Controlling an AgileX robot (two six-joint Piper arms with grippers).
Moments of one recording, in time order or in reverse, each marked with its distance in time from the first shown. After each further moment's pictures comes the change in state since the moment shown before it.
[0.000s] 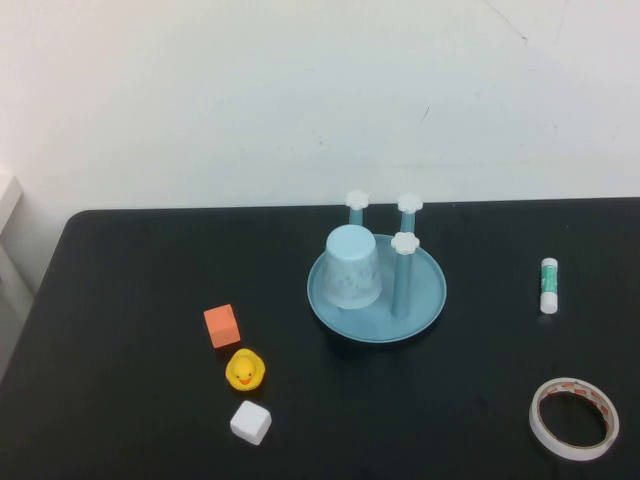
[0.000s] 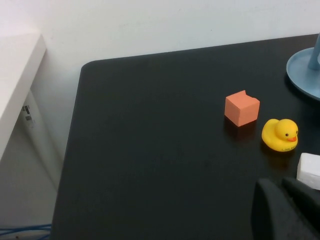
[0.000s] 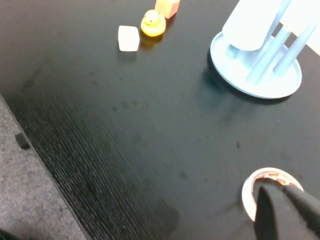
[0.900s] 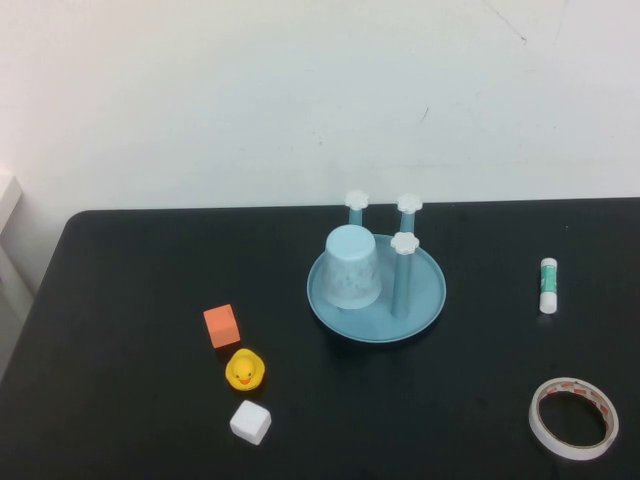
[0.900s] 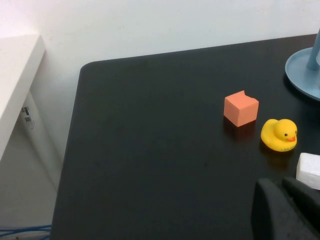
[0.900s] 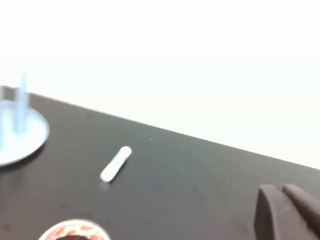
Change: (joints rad) right arm -0.851 -0.226 0.302 -0.041 -0.494 0.014; left arm 0.000 0.000 0.000 -0.002 0.000 0.002
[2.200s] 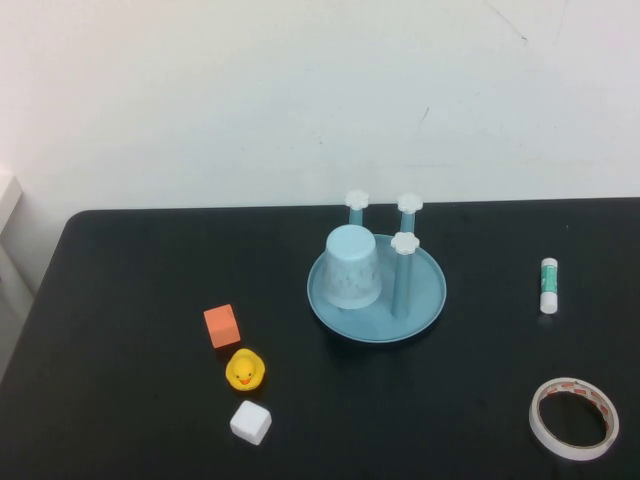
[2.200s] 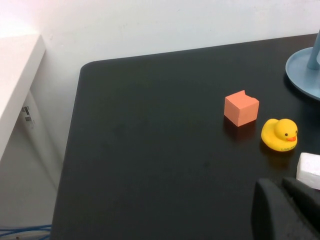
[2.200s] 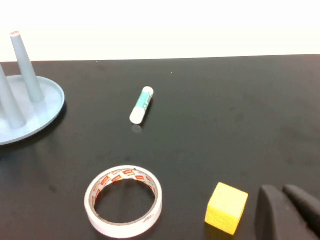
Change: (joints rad) right arm -0.125 0.000 0.138 0.245 0.019 0.051; left arm 0.000 0.000 0.000 0.000 0.000 0.000
